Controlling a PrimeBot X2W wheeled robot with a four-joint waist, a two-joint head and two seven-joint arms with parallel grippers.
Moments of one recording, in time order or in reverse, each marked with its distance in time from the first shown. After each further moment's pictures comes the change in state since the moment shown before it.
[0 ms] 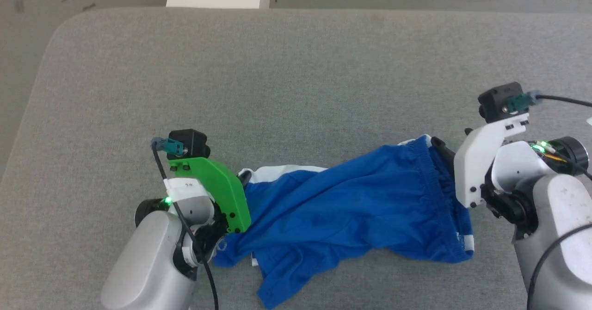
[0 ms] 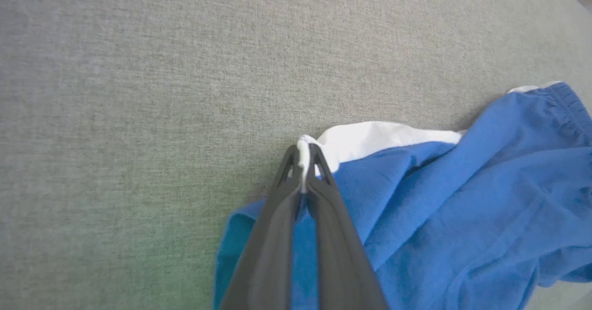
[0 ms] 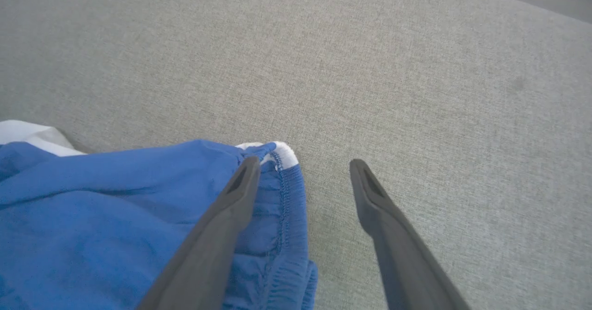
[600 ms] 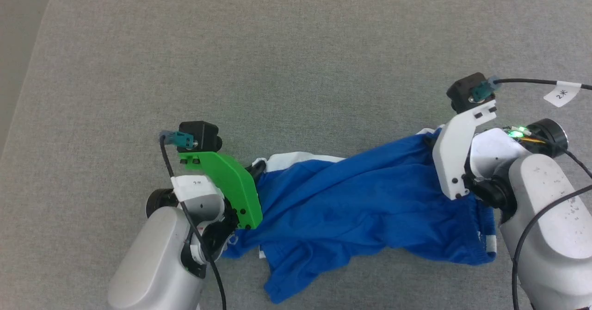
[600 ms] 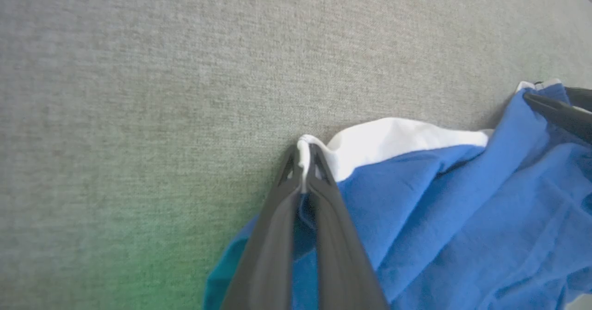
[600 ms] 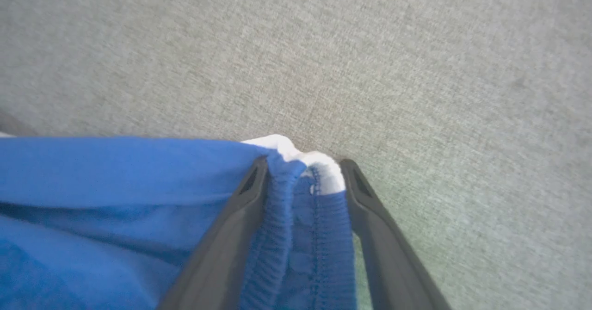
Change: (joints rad) left arm -0.007 -0.019 -0.017 -0.064 -0.001 0.003 -0.002; right arm -0.121 -0.037 0.143 0.150 -0.012 0.000 0.066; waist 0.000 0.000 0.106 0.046
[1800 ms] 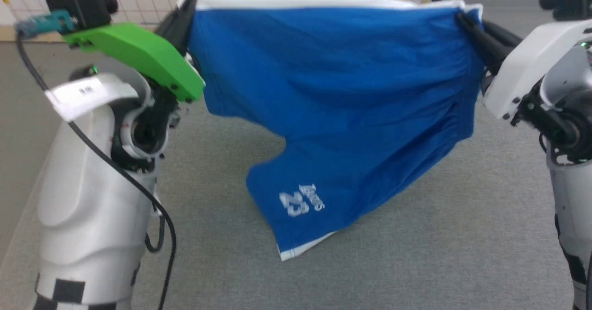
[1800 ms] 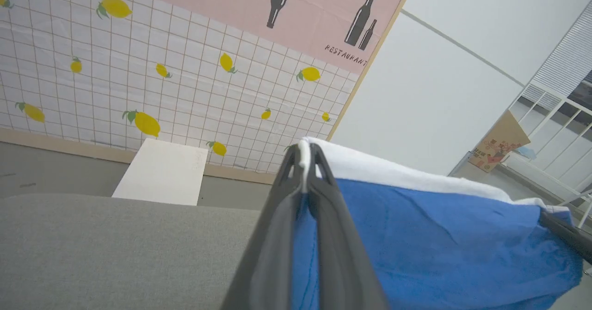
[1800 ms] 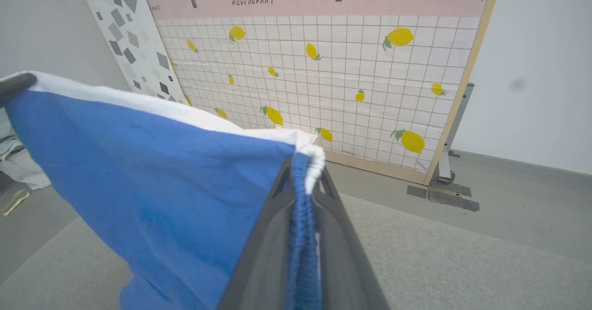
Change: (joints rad) left arm -0.318 0.022 0.187 -0.022 -0.045 -0.027 -0.206; right arm -0.150 -0.041 -0.123 -0.173 0.323 0.000 -0.214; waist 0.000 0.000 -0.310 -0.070
